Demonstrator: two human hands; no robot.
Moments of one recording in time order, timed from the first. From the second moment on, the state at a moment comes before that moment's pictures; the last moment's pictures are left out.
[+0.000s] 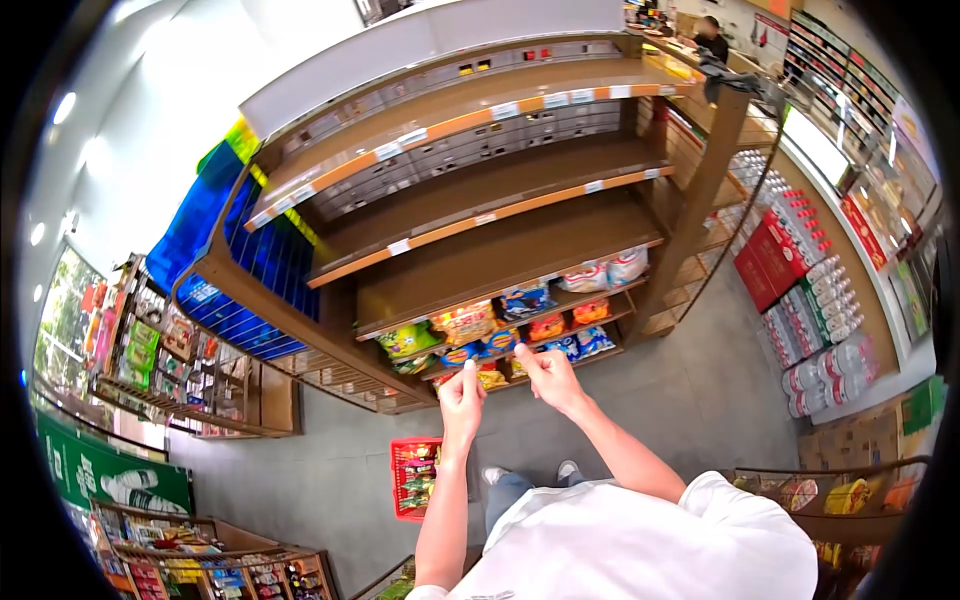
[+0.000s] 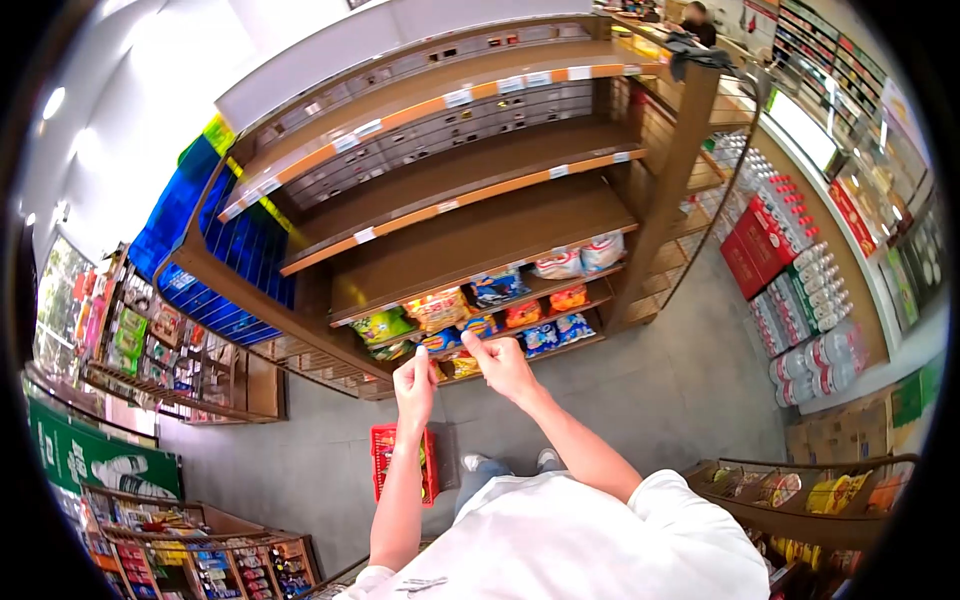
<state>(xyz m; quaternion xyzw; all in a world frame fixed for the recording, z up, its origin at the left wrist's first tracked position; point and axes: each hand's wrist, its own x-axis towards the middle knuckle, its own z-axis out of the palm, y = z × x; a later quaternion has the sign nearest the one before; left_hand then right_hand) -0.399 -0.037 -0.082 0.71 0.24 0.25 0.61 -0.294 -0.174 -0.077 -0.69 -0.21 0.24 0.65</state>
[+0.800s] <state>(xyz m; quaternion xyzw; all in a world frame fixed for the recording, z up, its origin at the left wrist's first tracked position) -0.176 -0.073 -0.005 0.73 -0.14 0.17 0.64 -0.086 -0.330 0.098 -0.83 -0.08 -0.27 0.48</state>
